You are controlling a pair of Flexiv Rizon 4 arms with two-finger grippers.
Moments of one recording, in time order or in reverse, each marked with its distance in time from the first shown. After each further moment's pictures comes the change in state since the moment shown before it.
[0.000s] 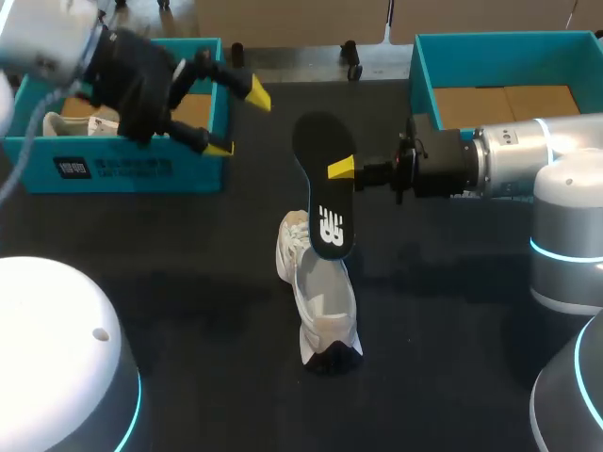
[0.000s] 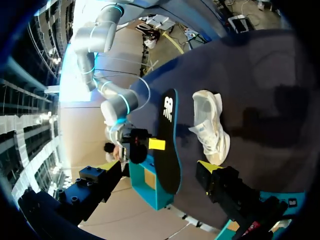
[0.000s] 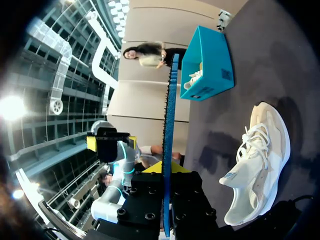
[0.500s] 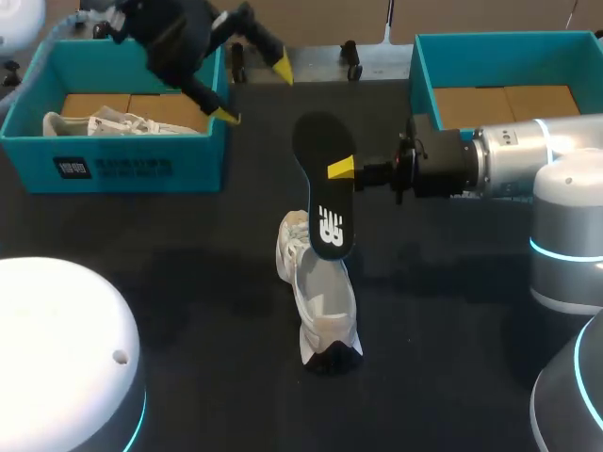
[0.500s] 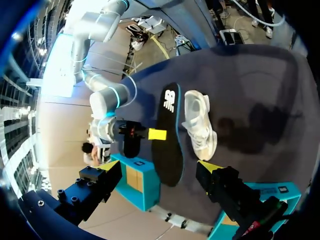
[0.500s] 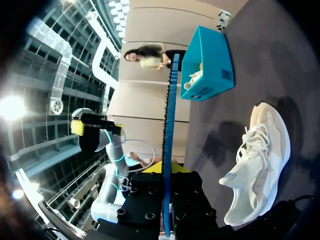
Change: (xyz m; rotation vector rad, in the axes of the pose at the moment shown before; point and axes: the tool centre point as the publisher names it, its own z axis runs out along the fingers) left arm -0.035 0.029 0.001 0.034 0.211 -0.043; right arm 0.000 0.000 0.001 -0.001 0.002 -0.001
